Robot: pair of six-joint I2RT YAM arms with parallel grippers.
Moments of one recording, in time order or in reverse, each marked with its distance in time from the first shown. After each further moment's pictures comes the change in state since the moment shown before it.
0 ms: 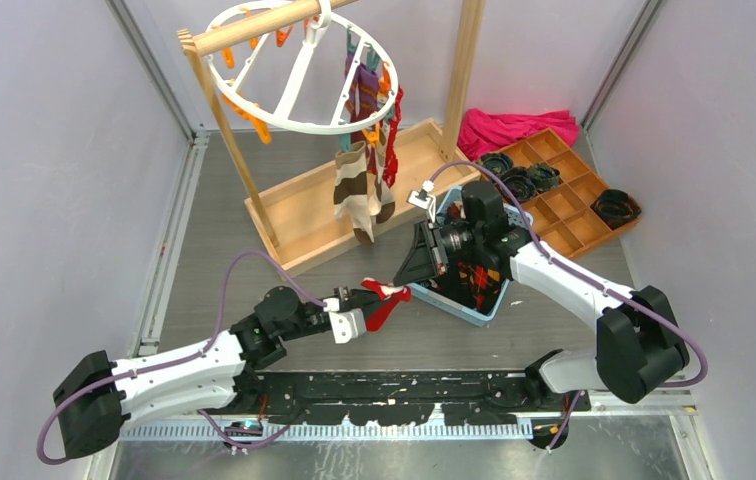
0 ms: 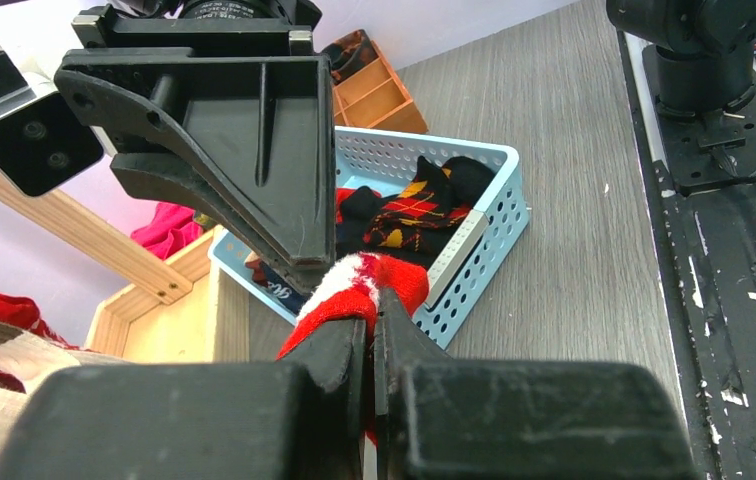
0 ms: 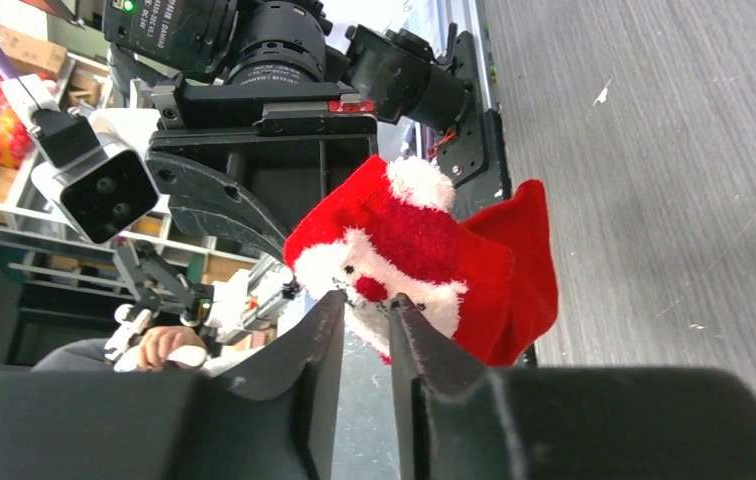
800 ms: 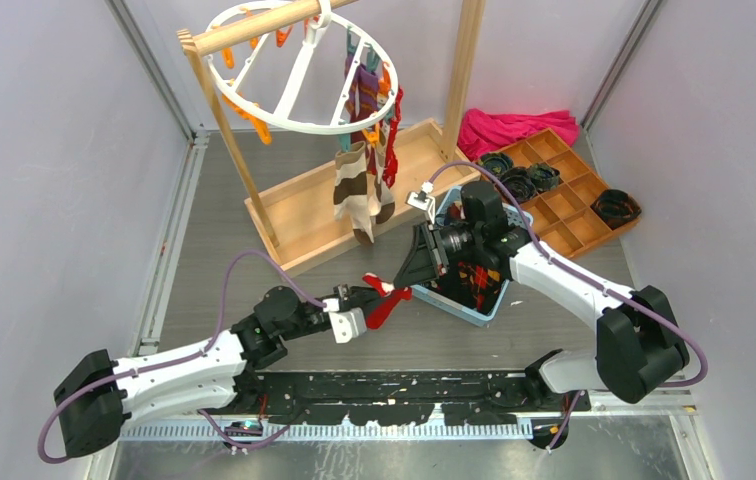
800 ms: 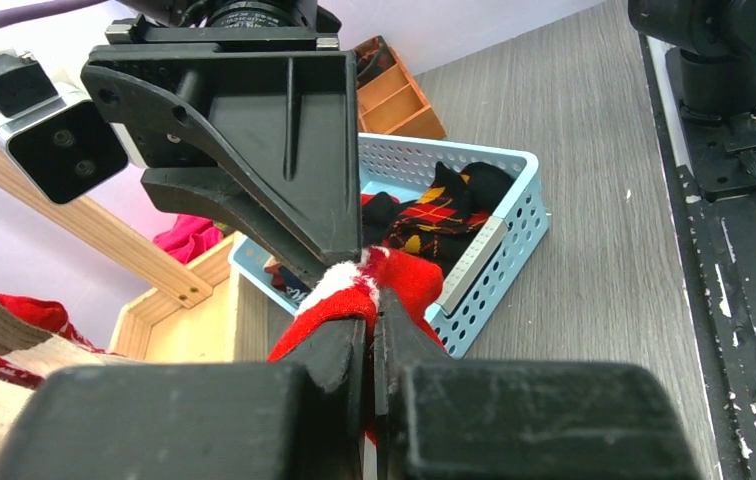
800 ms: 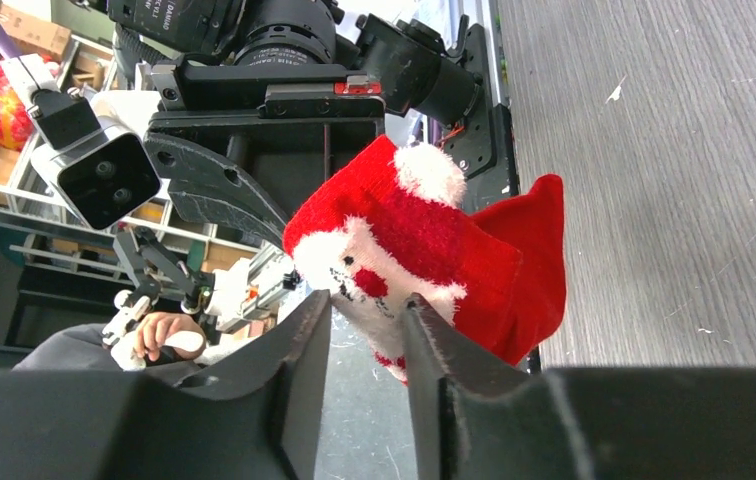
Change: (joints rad) left arm 0.000 0.007 0.001 0.025 -0.016 0.022; right arm 0.008 0.000 0.000 -0.001 -0.026 -0.015
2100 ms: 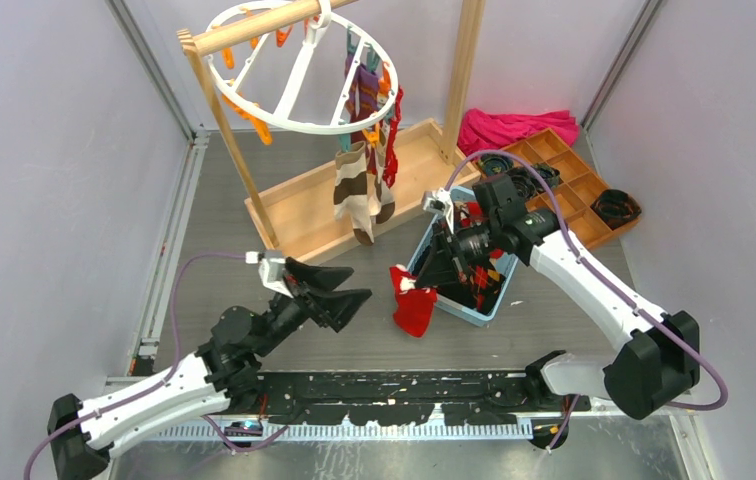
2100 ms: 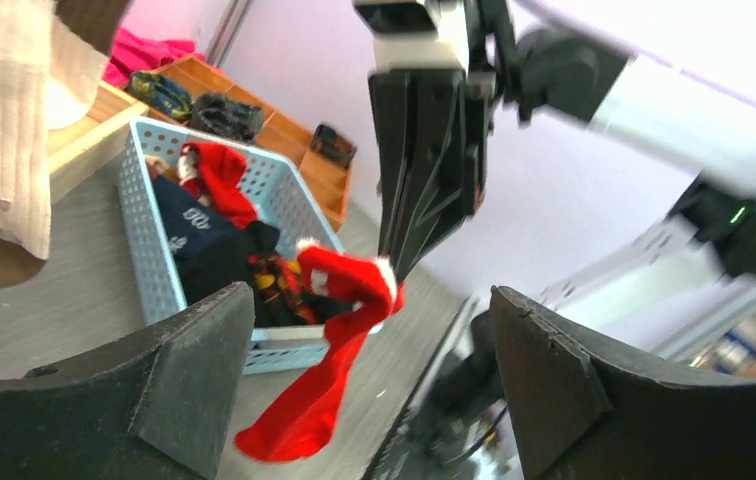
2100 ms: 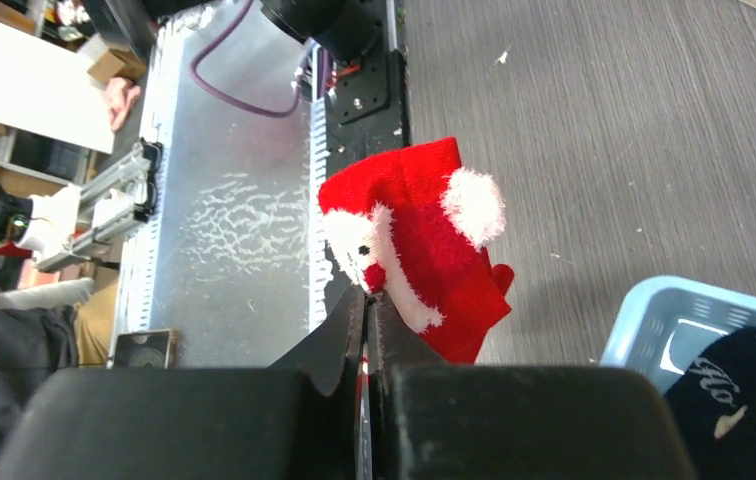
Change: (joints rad) left arm 0.009 -0.346 -0.077 -0.110 -0.388 -1.060; right arm -0.063 -0.077 0.210 -0.731 0.111 -0.745
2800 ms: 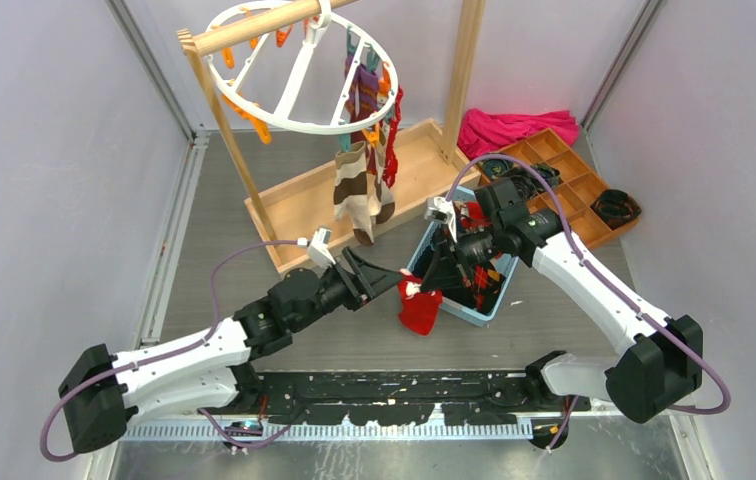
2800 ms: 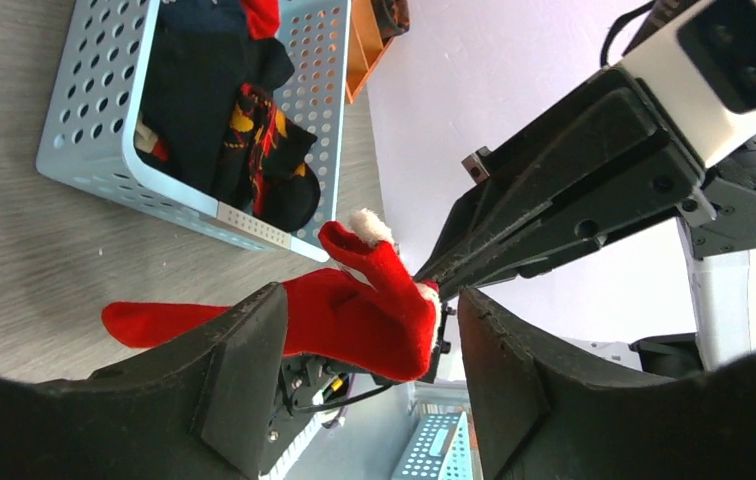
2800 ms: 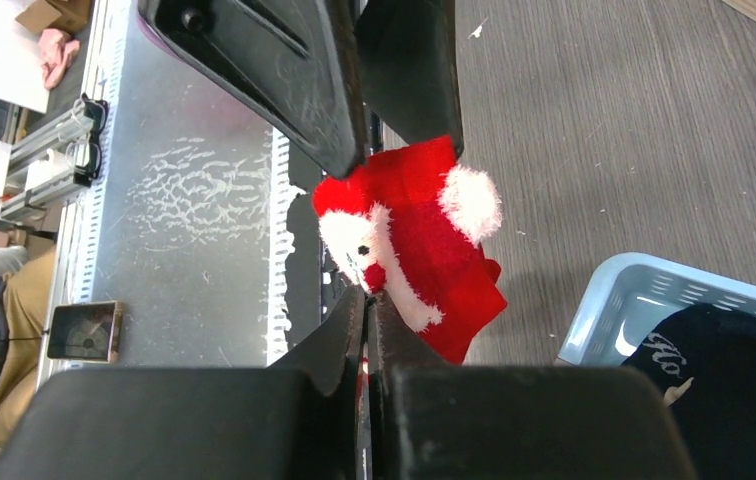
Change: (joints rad) left arm 0.018 0.398 0.229 -0.231 -0.020 -0.708; right arm 0.000 -0.022 0.000 -0.123 0.066 -0.207
